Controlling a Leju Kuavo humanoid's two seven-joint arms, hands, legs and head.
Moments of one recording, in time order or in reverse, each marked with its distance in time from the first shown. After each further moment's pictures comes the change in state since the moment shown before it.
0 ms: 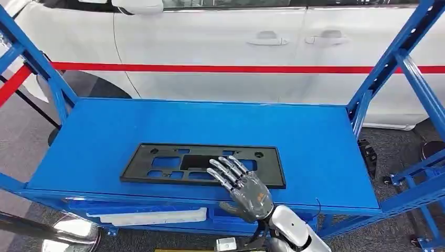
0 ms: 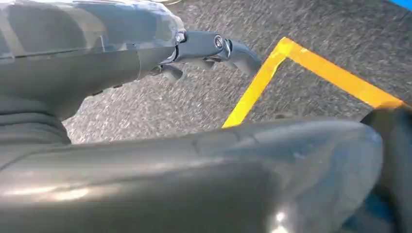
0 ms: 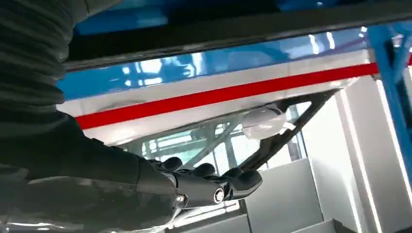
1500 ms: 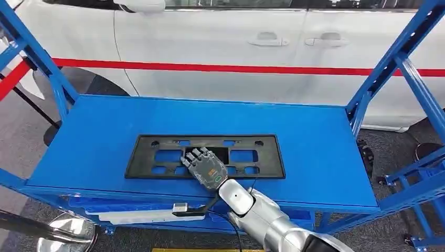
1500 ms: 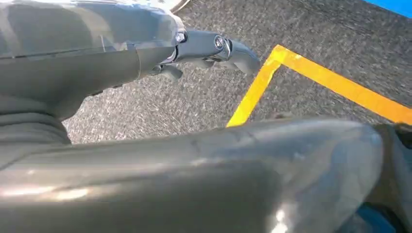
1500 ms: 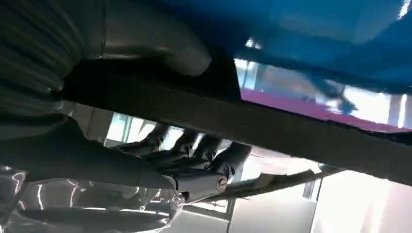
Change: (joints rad) left arm -0.012 0.003 -0.067 0.004 0.001 0.024 -0.021; right arm -0.496 0.323 0.225 0.868 0.340 -0.093 0.410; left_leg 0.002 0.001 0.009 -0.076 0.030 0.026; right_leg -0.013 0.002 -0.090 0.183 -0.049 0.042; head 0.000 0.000
